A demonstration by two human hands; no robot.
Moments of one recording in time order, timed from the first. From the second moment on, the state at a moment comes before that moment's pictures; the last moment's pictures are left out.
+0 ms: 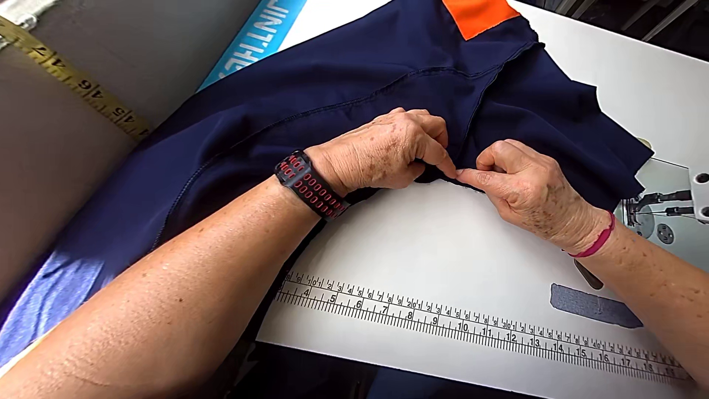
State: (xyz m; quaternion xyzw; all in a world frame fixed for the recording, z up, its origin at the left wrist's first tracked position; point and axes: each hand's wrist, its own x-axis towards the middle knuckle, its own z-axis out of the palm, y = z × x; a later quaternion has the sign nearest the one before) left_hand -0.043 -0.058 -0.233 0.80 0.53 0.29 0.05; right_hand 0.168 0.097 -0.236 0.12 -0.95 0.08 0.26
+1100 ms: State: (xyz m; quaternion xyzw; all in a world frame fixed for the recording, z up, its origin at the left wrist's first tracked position) left_hand -0.038 -0.059 -0.233 0.82 0.51 0.25 0.01; right_hand 0.165 0.160 -0.176 -0.50 -0.85 0.16 0.05
